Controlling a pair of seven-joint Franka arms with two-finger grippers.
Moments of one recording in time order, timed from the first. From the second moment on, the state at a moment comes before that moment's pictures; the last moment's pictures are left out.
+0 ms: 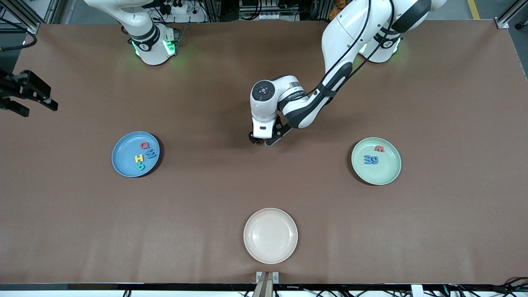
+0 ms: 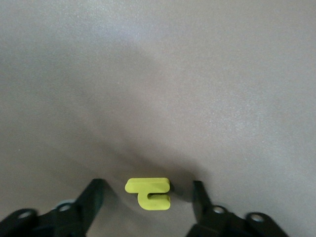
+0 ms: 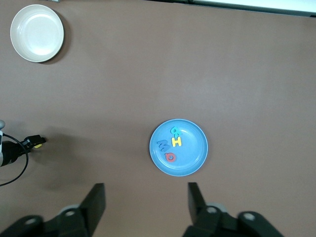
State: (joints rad) left arm -0.56 0.81 -0.40 -1.65 0.40 2.39 -1.84; right arm 0.11 0.11 -0.11 -1.25 0.11 1.41 -0.12
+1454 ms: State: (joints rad) left arm -0.17 0.66 -0.38 -1.69 0.40 2.13 -1.60; right arm 0.04 0.18 -0.04 -1.40 0.04 1.27 0.13
